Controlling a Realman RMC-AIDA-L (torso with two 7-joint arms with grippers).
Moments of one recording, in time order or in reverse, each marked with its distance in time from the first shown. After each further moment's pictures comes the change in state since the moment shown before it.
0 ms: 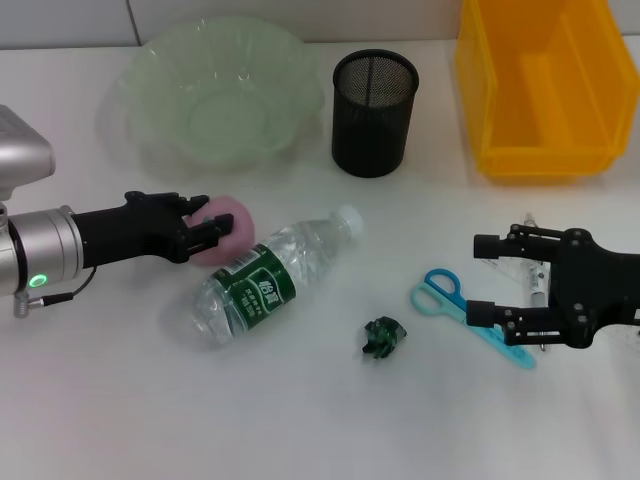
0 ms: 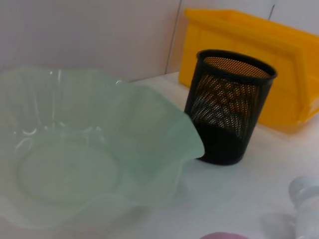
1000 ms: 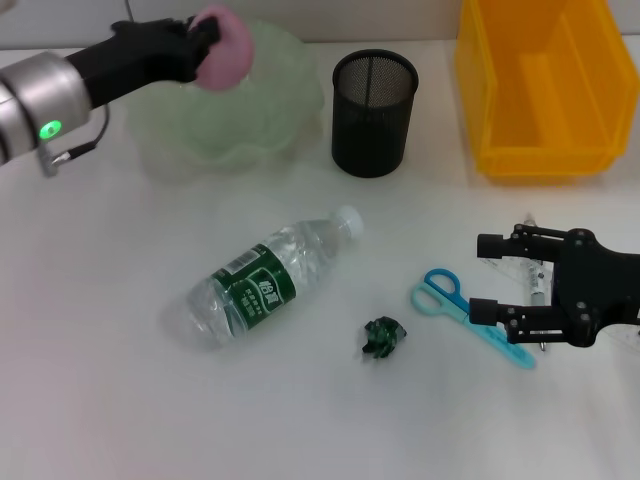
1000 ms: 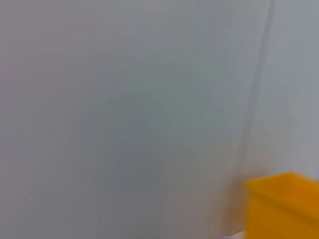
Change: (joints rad) left arm -0.073 0.006 -0.003 0.079 -0.355 -0.030 -0.008; right arm -0.004 -0.001 0.005 0.000 0.001 0.002 0.013
